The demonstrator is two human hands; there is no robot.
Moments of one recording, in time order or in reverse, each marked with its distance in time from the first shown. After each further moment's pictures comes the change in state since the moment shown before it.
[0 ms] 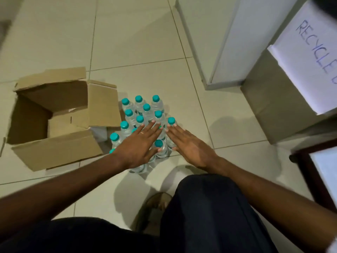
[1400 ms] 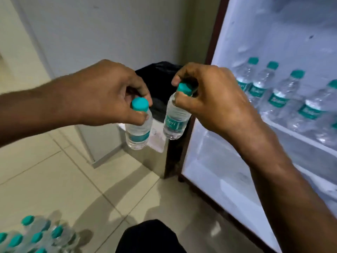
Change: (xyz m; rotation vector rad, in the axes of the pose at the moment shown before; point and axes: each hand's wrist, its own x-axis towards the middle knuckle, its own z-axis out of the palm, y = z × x) left_hand 0.132 0.281 -0.409 -0.169 0.272 0.644; right_hand -0.231 -0.034 -0.452 -0.160 0.803 0.903
